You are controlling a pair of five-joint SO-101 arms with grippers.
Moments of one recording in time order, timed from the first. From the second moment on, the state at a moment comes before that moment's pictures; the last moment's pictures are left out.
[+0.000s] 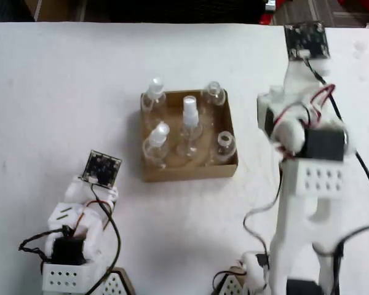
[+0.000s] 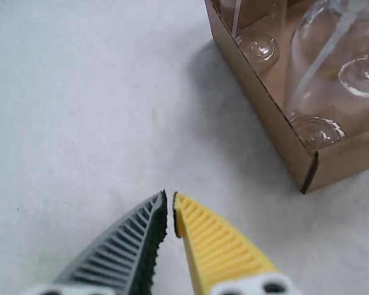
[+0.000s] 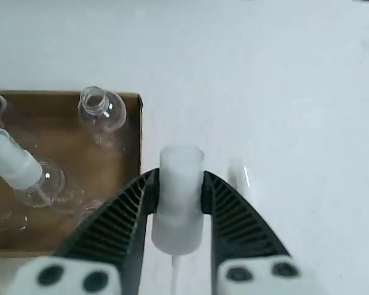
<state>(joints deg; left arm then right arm) -4.2 -103.7 97.1 55.4 -14.4 0.7 -31.9 6.4 74.4 10.2</state>
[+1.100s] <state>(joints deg) -4.2 -103.7 97.1 55.4 -14.4 -15.6 -25.8 34.3 -16.4 5.1</state>
